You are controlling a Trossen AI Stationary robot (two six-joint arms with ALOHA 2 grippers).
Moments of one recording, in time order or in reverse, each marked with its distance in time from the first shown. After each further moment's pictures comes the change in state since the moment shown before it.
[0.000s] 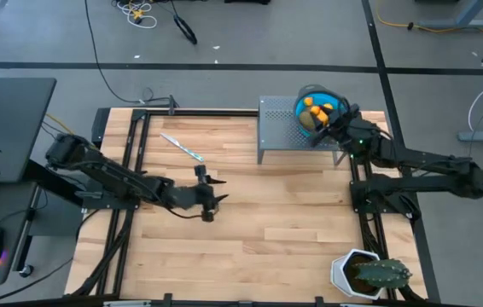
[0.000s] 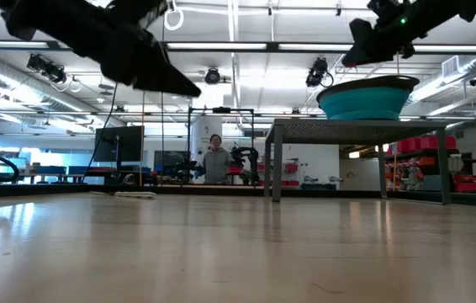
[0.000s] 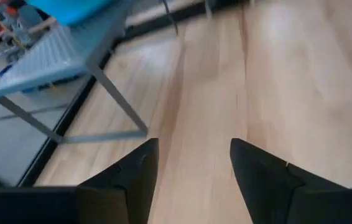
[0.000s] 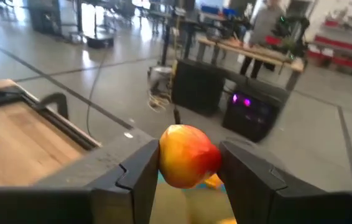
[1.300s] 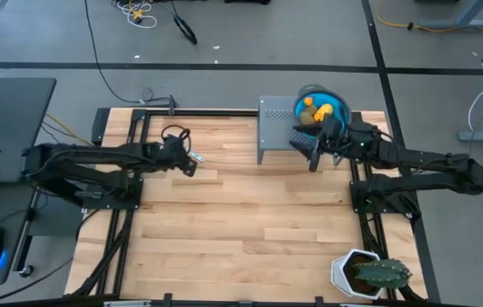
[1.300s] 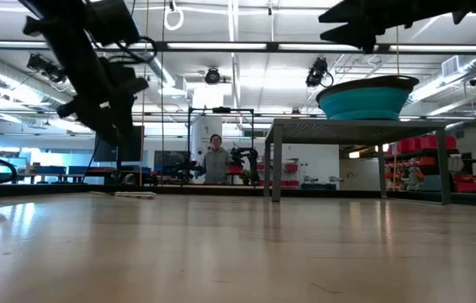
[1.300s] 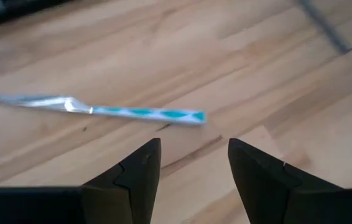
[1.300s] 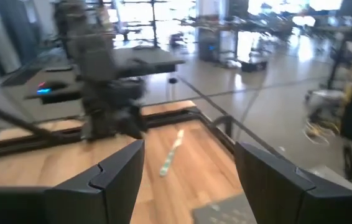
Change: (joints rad) left arm 0.480 -0.330 0.021 -0.888 0.170 -0.909; right arm 0.062 0.023 0.000 0.106 -0.602 0.121
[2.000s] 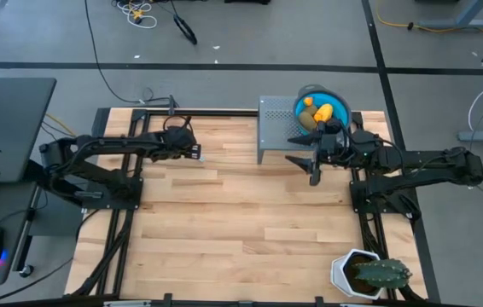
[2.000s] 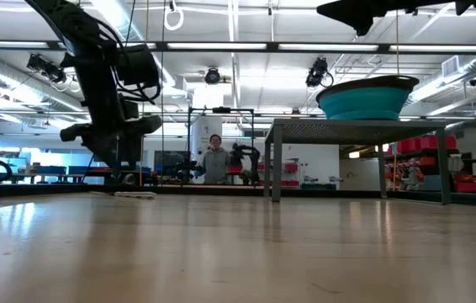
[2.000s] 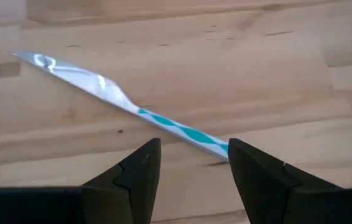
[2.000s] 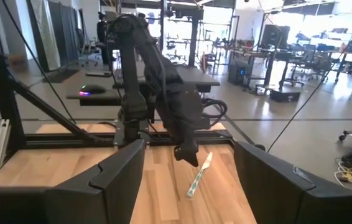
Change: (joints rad) left arm 0.260 0.255 0.018 0.098 0.049 -0.132; right arm 0.162 0.022 0.000 0.103 0.002 -0.121
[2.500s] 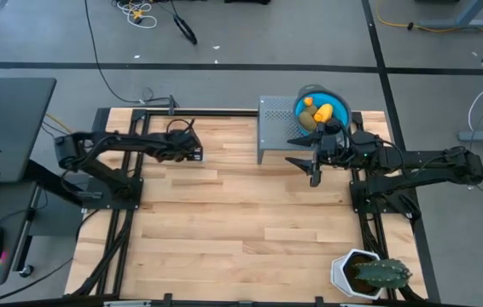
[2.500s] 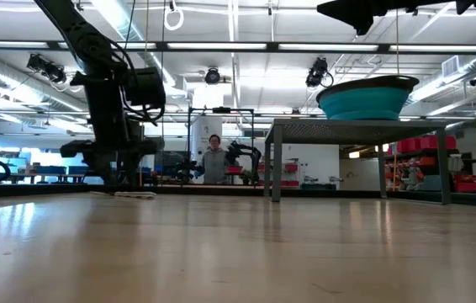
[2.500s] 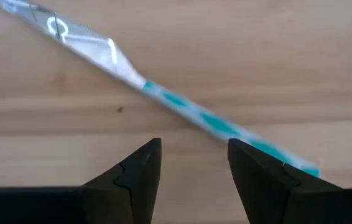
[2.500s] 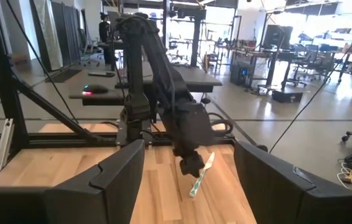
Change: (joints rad) left arm 0.027 0.150 -0.004 0.047 0.043 -0.087; right arm 0.009 0.000 0.000 -0.001 0.000 0.000
